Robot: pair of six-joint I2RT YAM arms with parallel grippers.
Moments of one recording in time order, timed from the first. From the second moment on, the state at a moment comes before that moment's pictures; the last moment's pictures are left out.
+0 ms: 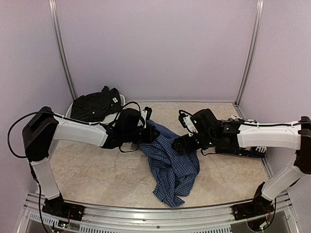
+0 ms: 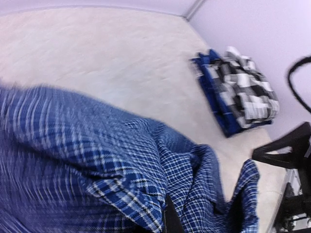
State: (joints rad) left arm -0.81 1.85 1.08 0.27 0.05 -0.54; right arm 0.89 1.49 0.97 -0.24 0.13 0.31
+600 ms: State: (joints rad) left arm -0.92 1.76 1.14 0.24 -0.14 -0.60; right arm 0.87 1.30 0.87 -0.28 0.01 0.28
